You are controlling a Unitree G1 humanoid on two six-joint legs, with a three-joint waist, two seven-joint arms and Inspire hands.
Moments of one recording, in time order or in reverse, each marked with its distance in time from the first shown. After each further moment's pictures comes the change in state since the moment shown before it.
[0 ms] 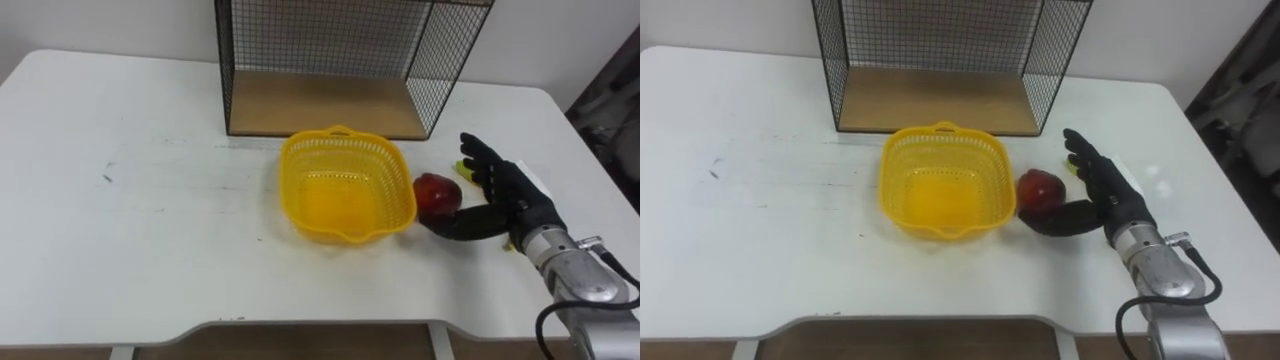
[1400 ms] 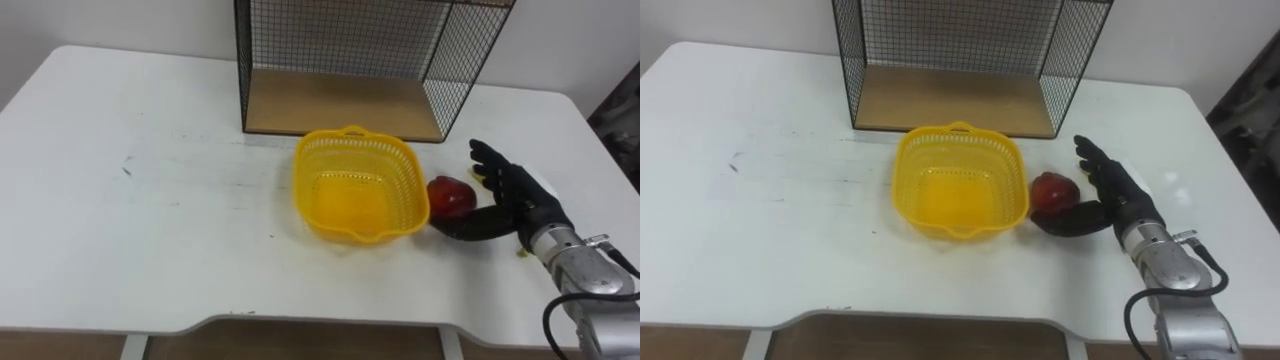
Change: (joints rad) left arm -0.019 0.014 -0.004 0.008 0.007 0.009 -0.025; right arm -0.059 -0.012 0.016 0.061 -0.022 0.002 0.000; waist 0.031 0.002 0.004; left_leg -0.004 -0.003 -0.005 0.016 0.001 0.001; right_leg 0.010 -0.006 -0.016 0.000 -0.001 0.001
